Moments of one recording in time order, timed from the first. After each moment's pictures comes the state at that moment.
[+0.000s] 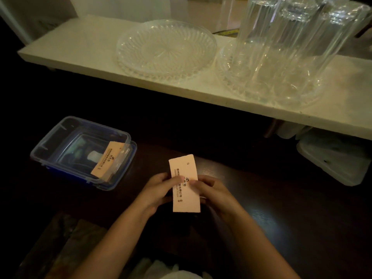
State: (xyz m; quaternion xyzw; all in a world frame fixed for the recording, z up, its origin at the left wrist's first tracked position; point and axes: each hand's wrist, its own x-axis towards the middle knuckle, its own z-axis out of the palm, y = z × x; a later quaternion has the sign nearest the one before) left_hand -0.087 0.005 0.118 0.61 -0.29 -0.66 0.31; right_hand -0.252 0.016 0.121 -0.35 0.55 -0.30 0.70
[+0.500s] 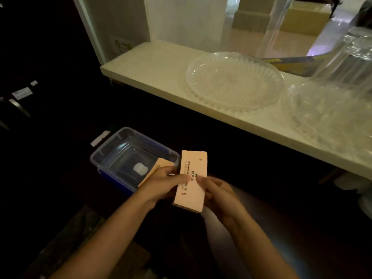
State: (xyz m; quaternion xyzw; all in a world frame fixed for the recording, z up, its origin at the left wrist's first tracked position) left_hand 0.031 -0.032 0.171 0.63 -0.35 -0.60 0.36; right_hand -0.132 -0.037 0.163 -0.32 0.47 -0.33 0.75
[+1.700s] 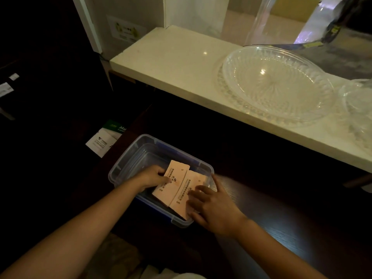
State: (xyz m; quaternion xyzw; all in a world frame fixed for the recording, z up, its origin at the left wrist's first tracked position) left_hand 0.203 -0.129 0.072 0.68 -0.49 -0.53 0.08; right_hand -0.026 -0.076 0.120 -0.93 0.33 0.10 0.08
